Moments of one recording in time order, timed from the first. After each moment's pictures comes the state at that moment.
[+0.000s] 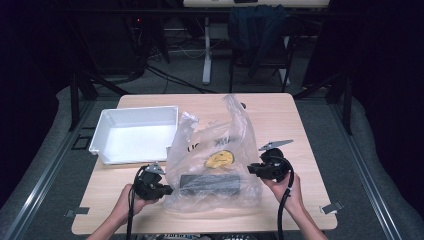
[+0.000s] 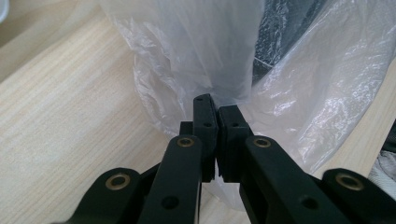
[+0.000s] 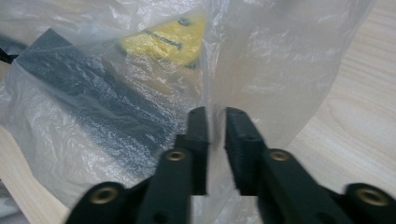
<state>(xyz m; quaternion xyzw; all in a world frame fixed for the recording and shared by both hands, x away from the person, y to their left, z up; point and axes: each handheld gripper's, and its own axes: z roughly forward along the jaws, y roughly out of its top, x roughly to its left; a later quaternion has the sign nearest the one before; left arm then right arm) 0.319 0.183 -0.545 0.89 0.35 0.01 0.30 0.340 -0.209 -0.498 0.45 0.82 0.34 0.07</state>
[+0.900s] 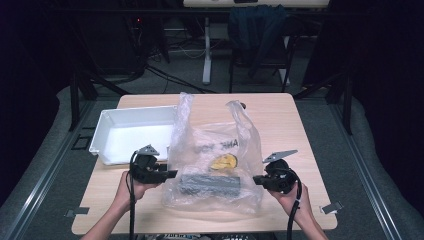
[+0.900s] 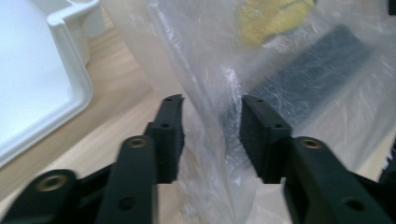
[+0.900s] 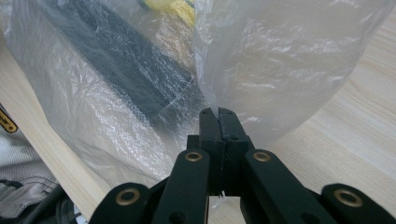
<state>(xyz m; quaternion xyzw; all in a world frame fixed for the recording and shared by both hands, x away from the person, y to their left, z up) 0.346 0.188 -0.512 0.84 0.39 0.03 0.38 0.309 -0.218 -0.500 0.43 0.84 0.32 0.06</state>
